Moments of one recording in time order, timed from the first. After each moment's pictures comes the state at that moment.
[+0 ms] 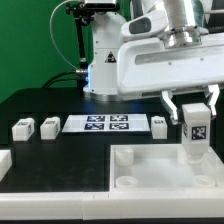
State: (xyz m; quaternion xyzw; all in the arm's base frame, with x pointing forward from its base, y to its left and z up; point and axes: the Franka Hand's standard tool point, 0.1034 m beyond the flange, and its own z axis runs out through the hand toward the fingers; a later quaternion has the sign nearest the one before) arm 0.624 0.103 0.112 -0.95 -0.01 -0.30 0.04
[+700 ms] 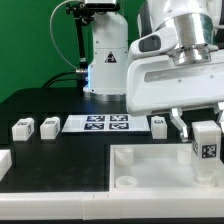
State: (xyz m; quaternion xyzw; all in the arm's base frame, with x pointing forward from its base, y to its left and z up) arm 0.630 0.114 0.088 -0.96 -0.01 -0.29 0.04
